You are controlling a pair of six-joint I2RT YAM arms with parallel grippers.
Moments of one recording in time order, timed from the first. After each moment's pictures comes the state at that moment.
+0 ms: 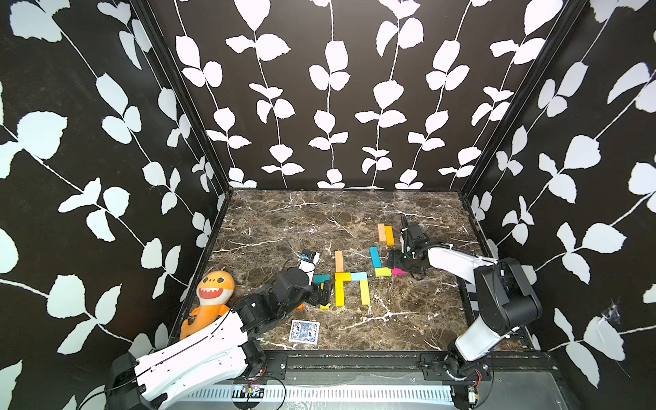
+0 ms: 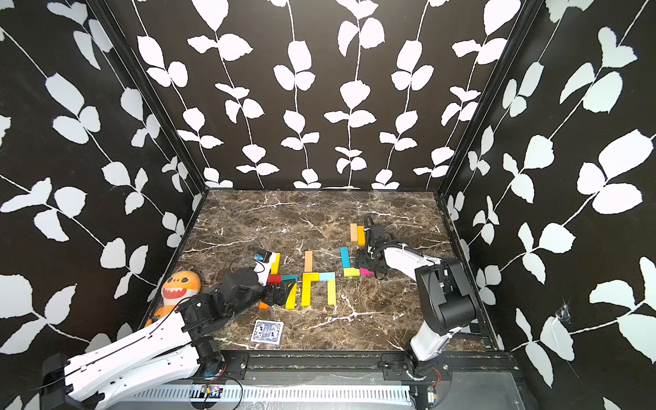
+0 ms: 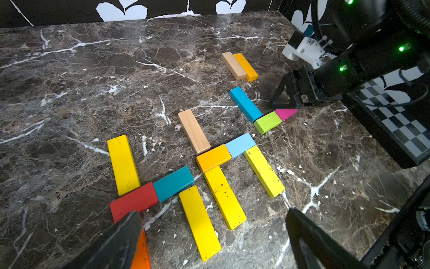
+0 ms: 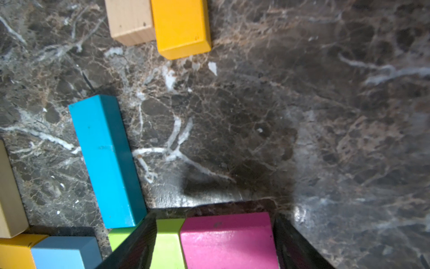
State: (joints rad) left arm -0.96 0.79 0.58 -0.35 -0.25 -0.38; right arm 0.35 1.66 0.93 -0.45 -0.07 0.46
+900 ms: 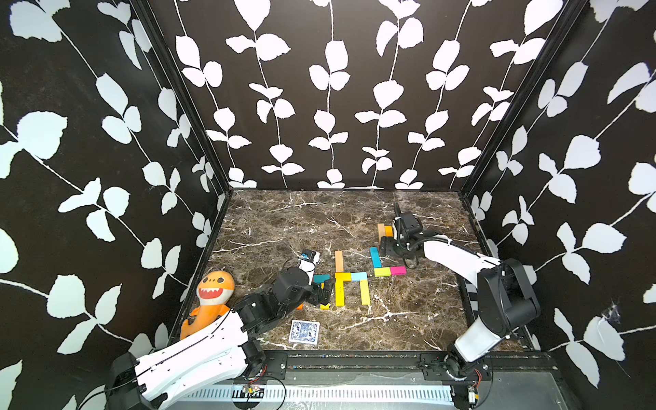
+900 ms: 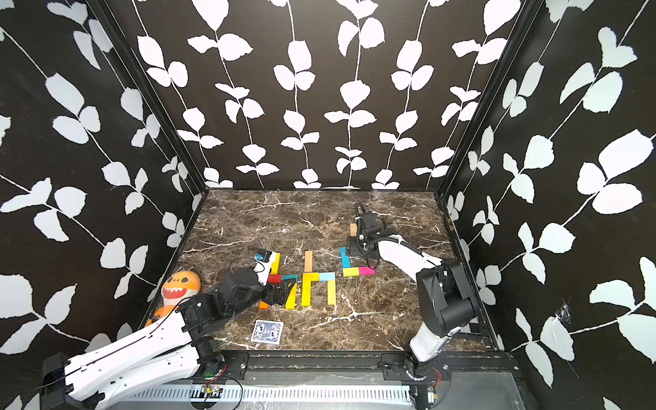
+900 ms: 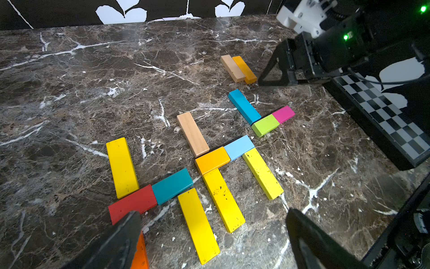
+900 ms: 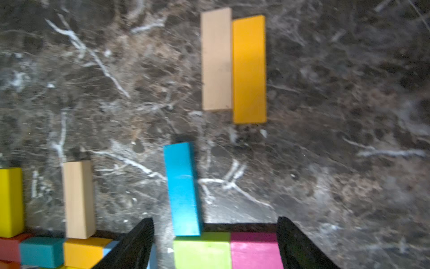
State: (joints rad) left arm -0.96 0.80 0.58 -0.34 -0.25 -0.38; right arm 0.44 1.68 1.14 -0.49 -0.02 0.45
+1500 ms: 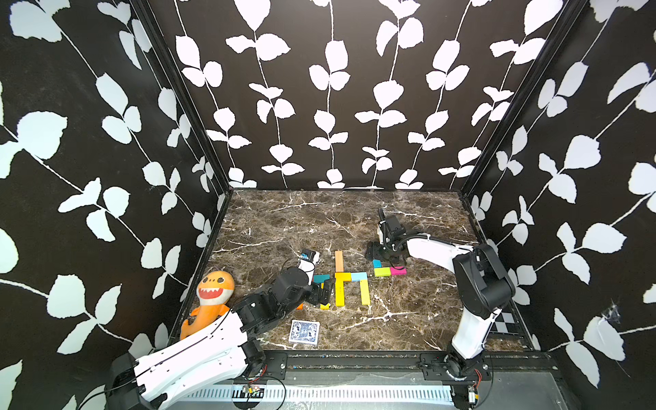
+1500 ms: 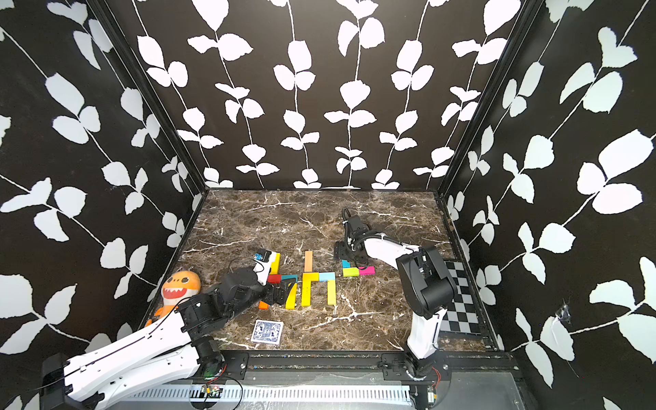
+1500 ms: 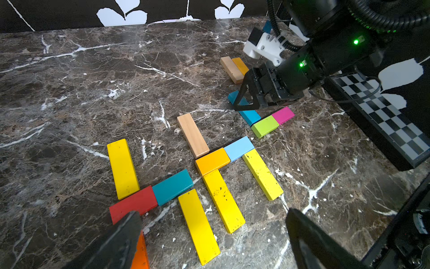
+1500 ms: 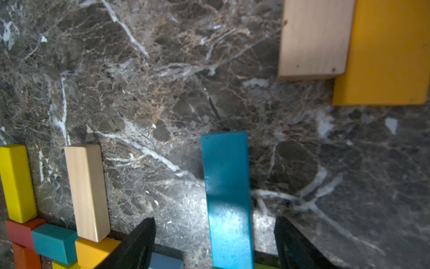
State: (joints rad) left arm -0.96 0.79 0.58 -0.34 -0.26 -0.38; right arm 0.49 1.83 1.16 -0.45 -0.15 0.50
